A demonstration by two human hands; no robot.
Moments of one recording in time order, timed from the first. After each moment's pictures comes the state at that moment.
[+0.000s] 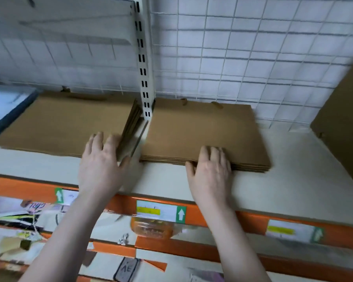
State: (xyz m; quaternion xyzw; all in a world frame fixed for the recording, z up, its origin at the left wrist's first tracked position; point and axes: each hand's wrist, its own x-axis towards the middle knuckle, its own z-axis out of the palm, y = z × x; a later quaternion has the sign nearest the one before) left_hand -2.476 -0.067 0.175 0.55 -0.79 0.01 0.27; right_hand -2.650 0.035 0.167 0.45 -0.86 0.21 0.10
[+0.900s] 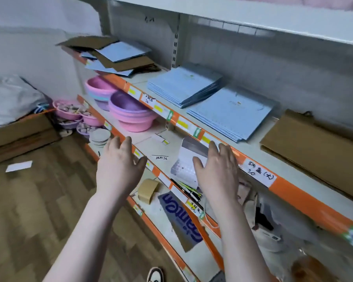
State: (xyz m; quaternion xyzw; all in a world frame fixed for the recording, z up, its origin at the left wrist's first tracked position) left_hand -1.947 -0.085 0.168 0.77 -0.56 0.00 0.30; right_hand -2.134 -0.108 0.186 0.71 -0.68 0.21 -0.01
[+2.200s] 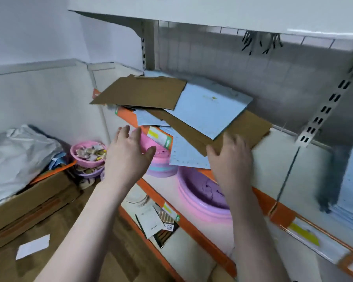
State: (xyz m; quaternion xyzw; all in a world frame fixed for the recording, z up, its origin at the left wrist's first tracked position) left_hand -1.468 -0.555 0.209 0.74 -0.61 -0.01 0.28; right_hand -1.656 -0.580 0.200 0.65 -0.70 0.29 0.00
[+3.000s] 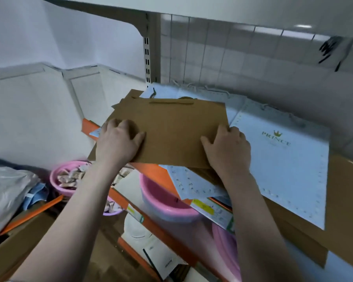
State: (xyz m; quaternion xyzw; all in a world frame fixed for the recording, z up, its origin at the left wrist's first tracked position) left_hand -1.287 -0.832 0.202 0.74 -0.62 -0.06 0.25; right_hand -1.494 -0.801 0.228 0.63 -0.76 0.15 0.00
